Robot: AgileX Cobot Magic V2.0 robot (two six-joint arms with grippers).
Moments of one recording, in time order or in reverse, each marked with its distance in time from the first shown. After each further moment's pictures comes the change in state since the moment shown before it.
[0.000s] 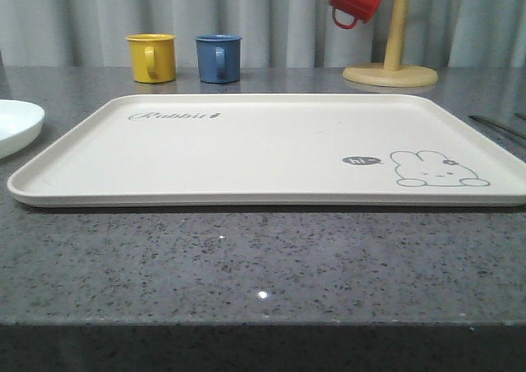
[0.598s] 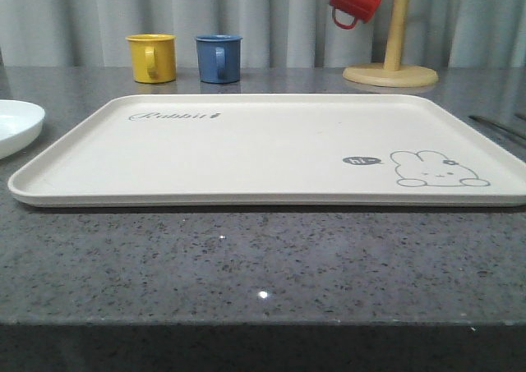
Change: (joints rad) left arm 0.000 0.373 -0.447 0.115 0.356 0.000; right arm 0.000 0.395 -0.557 0.000 0.302 0.000
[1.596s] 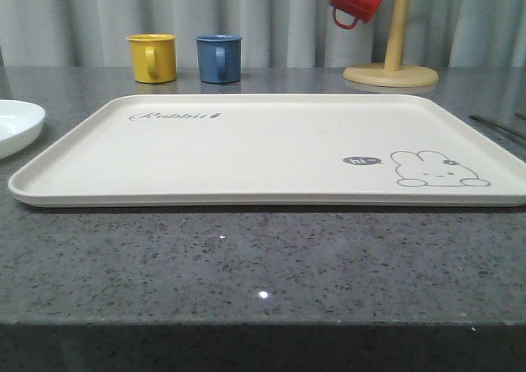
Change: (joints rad) left arm 0.000 0.251 -0.160 -0.055 0.194 0.017; right arm 0.000 0.026 -0.002 0.000 0.021 0.000
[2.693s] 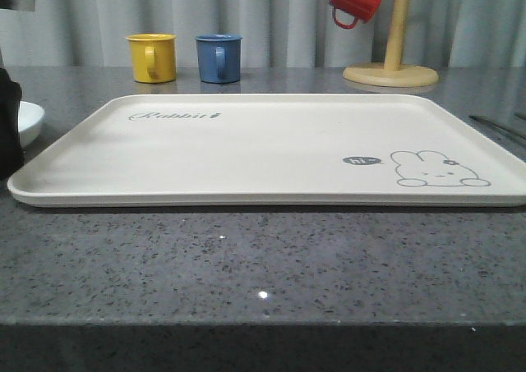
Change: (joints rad) left arm -0.220 0.911 -0.487 0.031 0.524 0.123; right arm 0.000 0.000 0.000 0.000 0.000 0.000
